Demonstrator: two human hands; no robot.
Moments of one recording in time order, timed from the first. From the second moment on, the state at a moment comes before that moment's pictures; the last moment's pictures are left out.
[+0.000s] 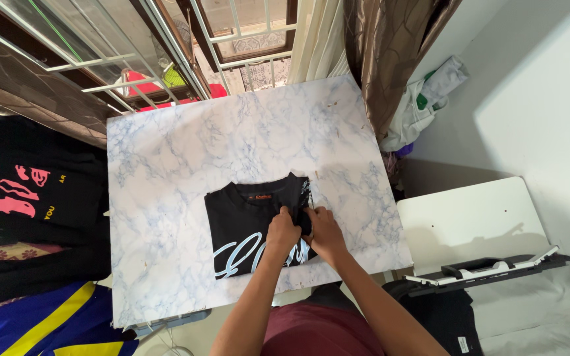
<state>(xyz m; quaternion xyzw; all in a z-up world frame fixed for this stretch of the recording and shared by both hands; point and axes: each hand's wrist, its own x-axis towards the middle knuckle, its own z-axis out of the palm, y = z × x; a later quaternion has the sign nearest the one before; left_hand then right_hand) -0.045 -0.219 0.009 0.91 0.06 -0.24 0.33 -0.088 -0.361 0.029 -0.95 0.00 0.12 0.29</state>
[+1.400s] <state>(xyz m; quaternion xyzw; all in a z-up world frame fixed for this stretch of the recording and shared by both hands) -0.054 -0.224 -0.030 0.92 0.02 -0.19 0.35 -0.076 -0.392 0.012 -0.95 -0.11 0.28 0.14</state>
